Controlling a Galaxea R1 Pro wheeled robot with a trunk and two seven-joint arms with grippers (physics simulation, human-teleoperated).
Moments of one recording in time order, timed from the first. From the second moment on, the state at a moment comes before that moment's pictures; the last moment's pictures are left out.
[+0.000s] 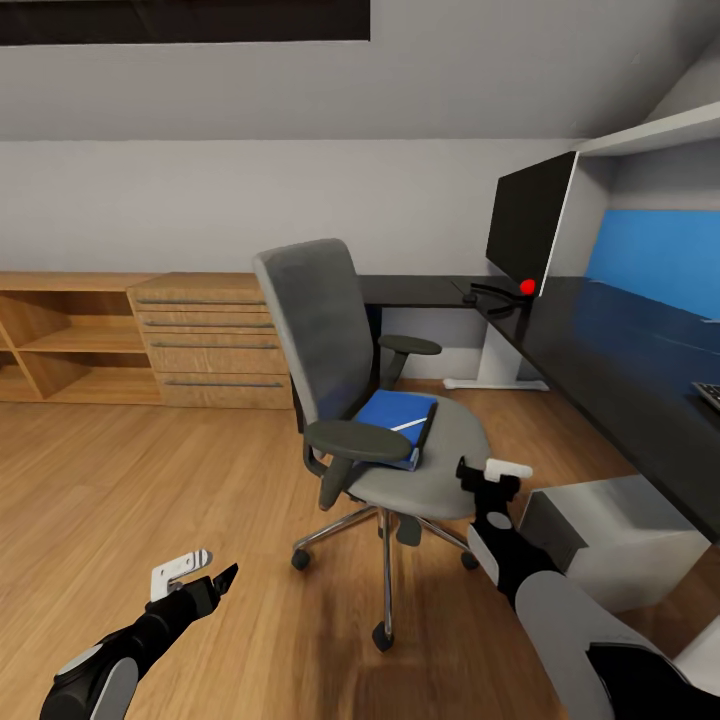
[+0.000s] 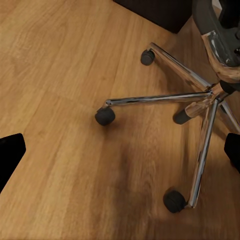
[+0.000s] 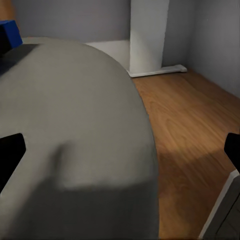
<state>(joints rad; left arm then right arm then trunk) -0.04 0.04 0.15 -1.55 0.42 0.56 -0.03 -0.82 0.04 -0.05 -0.38 0.01 -0.31 -0.32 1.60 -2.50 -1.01</state>
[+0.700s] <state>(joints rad) -0.04 0.04 0.15 -1.55 0.42 0.56 -0.03 -0.82 0.05 -0.05 -0.37 -0.26 -0.30 -0.23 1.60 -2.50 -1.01</state>
